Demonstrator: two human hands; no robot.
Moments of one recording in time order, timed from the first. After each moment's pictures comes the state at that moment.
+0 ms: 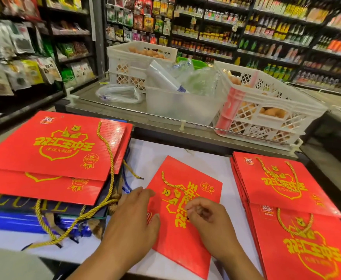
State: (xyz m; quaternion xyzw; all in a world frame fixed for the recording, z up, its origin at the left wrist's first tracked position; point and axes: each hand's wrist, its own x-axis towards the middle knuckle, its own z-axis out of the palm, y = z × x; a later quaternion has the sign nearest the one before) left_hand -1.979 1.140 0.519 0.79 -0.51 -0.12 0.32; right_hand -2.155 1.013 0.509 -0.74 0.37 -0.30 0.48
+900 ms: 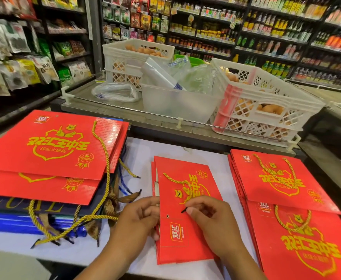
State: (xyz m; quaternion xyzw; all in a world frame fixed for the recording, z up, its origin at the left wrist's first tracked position) left_hand -1.993 1.125 0.501 0.56 -0.31 -0.45 0.62; right_hand -2.164 1.013 0.516 -0.72 0.37 -0.32 0.49
